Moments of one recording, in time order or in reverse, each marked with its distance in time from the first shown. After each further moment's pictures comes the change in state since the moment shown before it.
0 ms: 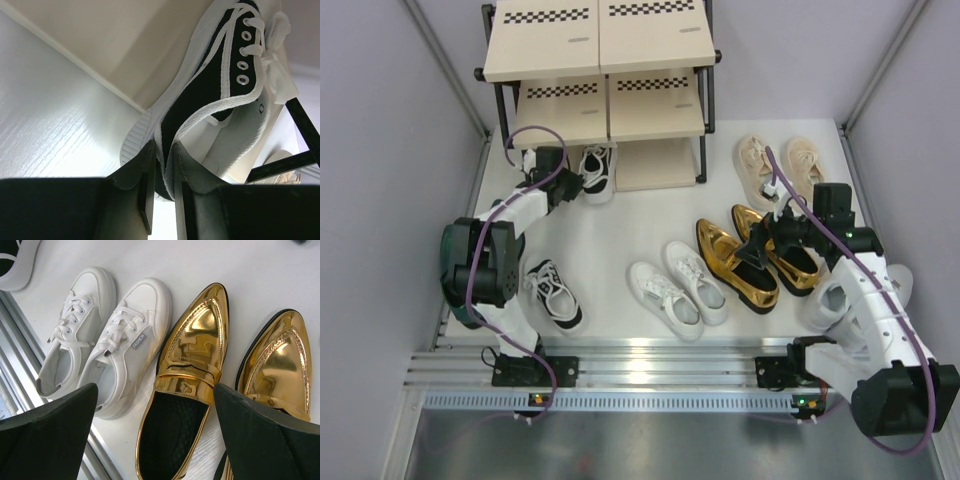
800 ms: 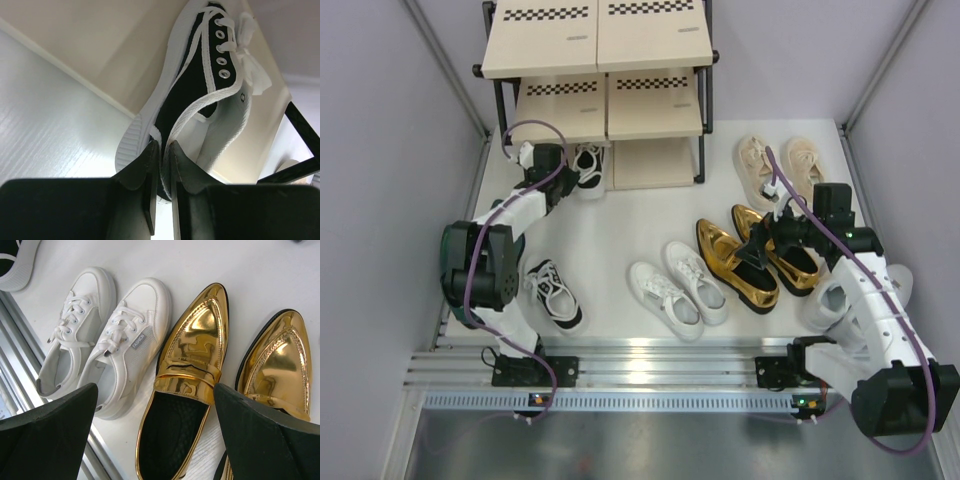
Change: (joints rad) left arm 0.000 -0.029 -0.010 0.052 -0.071 0.093; right arm 0.000 0.000 0.000 0.000 0.000 0.001
